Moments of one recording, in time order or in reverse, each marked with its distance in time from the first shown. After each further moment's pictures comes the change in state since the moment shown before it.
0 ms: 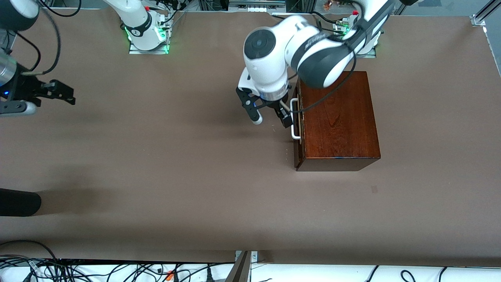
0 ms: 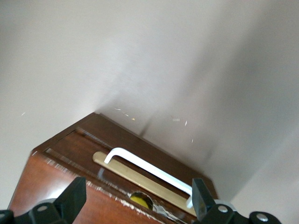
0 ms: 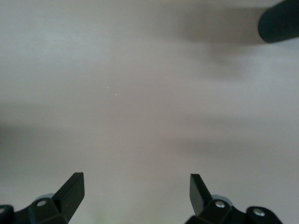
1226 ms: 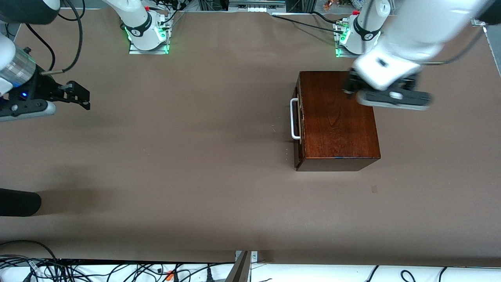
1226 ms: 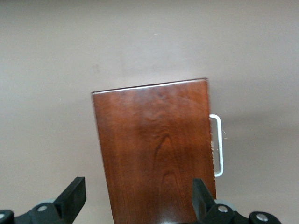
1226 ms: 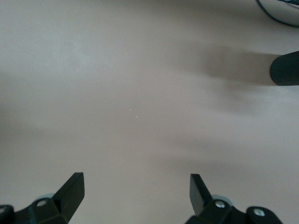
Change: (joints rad) left arm 0.202 -0.314 0.341 0.064 -0.358 -0.223 -0.358; right arm 0.101 -0.011 0.029 0.060 0.001 0.054 0.019
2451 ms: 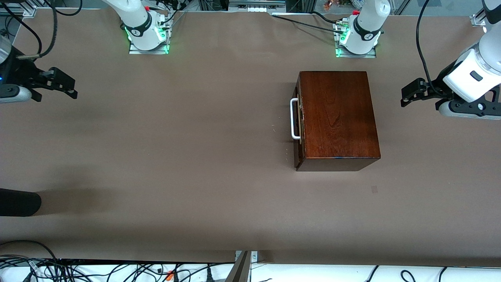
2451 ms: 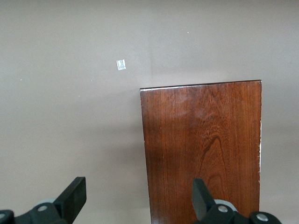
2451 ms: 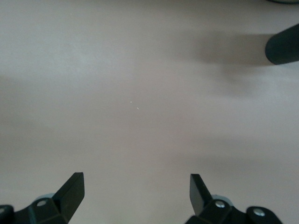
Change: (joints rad) left arm -0.025 -0.167 0.312 -0.281 -0.143 0.155 0.262; right arm -0.003 -0.045 -0.058 0.001 0.042 -0.063 0.027
